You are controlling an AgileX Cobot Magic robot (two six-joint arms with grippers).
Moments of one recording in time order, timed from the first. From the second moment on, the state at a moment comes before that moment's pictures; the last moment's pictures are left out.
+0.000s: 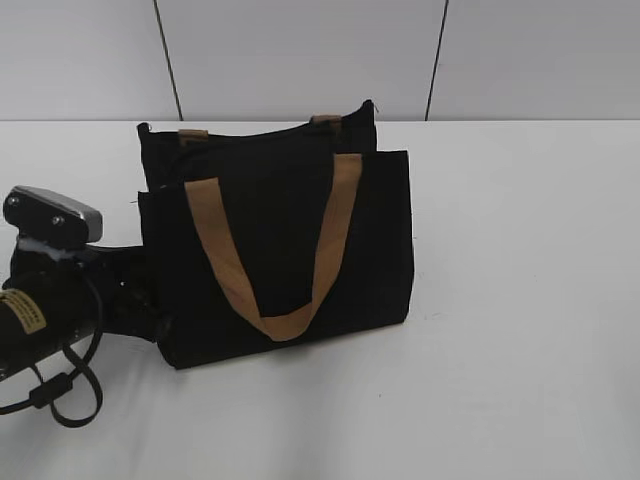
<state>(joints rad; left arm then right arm) -0.42 1.80 -0.31 0.07 -0.99 0.12 -0.01 -0.01 -0.48 0.07 1.10 -0.05</state>
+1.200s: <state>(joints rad) -0.41 1.56 -0.35 0.01 -0.93 0.12 -0.01 -0.01 -0.48 0.07 1.10 -0.05</state>
